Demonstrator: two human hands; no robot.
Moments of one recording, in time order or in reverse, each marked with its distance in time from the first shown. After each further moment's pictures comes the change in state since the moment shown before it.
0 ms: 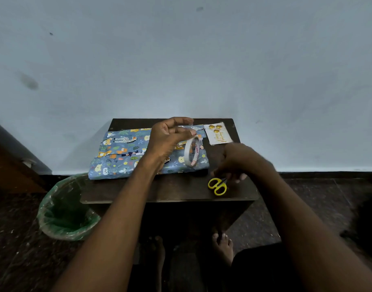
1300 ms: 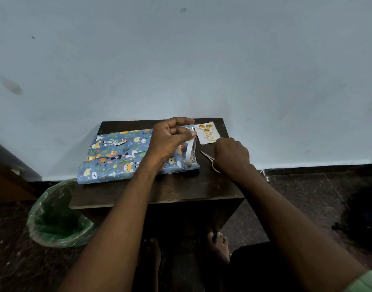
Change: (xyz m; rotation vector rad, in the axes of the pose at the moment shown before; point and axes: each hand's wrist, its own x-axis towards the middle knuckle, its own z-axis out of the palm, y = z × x) left_hand 0.004 -0.003 0.028 0.085 -0.050 0.037; right_hand 0.005 0.010 0.020 -0.184 0.468 -0.030
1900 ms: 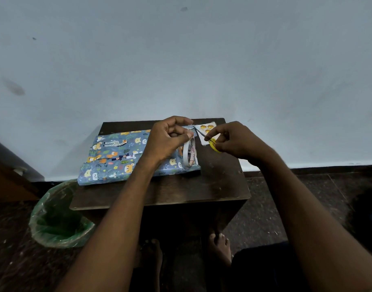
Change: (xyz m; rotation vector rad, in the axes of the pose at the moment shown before) left_hand 0.004 -0.005 -0.012 0.137 -0.046 0.131; right_hand 0.018 0.027 -0.038 0.592 -0.106 -0.253
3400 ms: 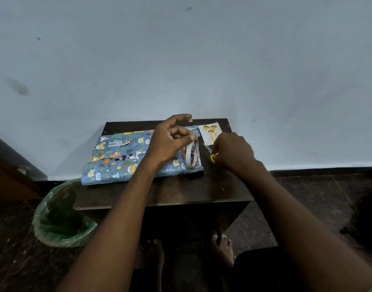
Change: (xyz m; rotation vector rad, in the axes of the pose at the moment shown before) left_hand 0.000 -0.006 -0.001 -0.057 -0.009 -0.026; right_hand 0.005 -0.002 0.043 -0.499 0.121 0.139
